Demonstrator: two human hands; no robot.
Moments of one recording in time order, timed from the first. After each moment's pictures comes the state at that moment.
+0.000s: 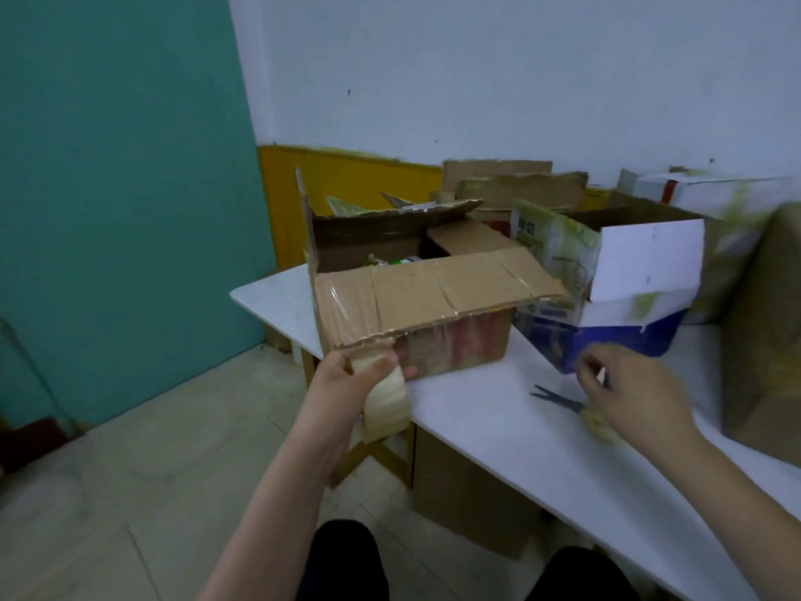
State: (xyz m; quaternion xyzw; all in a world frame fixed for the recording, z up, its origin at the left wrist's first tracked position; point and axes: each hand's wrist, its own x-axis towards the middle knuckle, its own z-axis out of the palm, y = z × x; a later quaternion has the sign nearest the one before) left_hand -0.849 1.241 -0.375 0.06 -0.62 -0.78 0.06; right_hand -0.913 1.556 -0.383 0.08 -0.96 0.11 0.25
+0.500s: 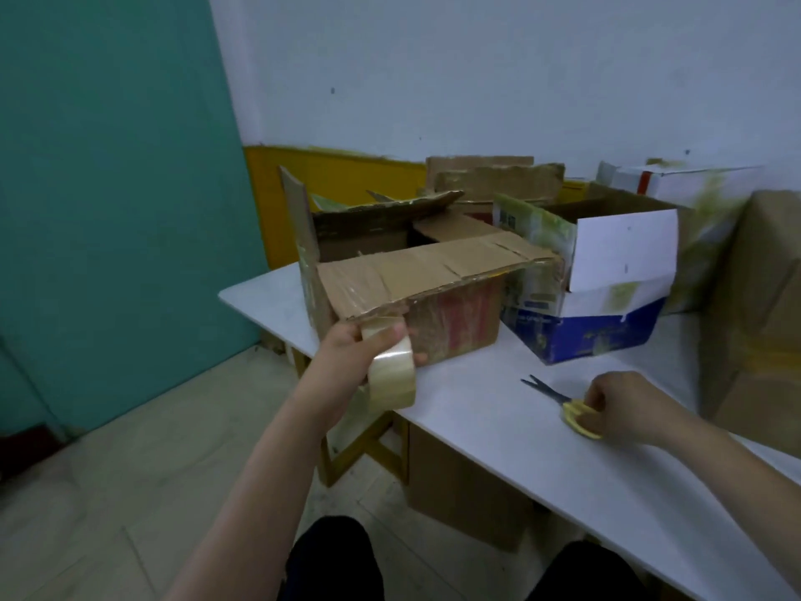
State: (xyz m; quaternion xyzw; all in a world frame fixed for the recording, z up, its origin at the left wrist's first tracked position) left_hand -0.857 1.260 -0.348 -0.02 -0.68 -0.73 0.03; right_hand -0.930 1.606 -0.411 0.01 -1.00 0.05 -0.04
